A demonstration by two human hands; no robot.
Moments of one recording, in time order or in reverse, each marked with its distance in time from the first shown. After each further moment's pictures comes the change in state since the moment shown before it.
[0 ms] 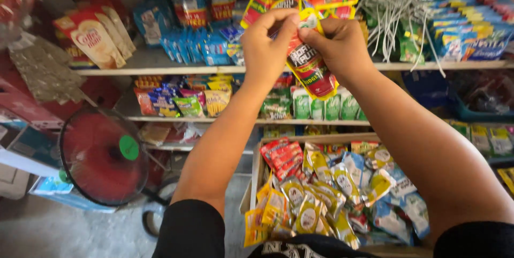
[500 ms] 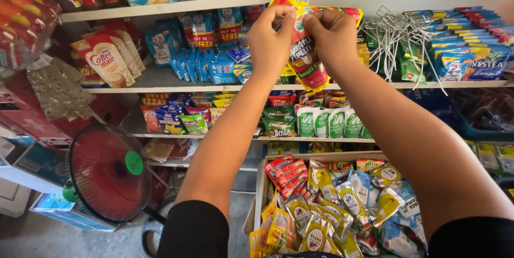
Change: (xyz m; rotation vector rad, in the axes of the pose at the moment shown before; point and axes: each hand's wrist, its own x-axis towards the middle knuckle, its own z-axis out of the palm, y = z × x) left_hand 0.053 -0.018 0.005 0.325 0.114 0.006; right_hand 0.068 0.018 0.012 -0.024 0.254 -0.129
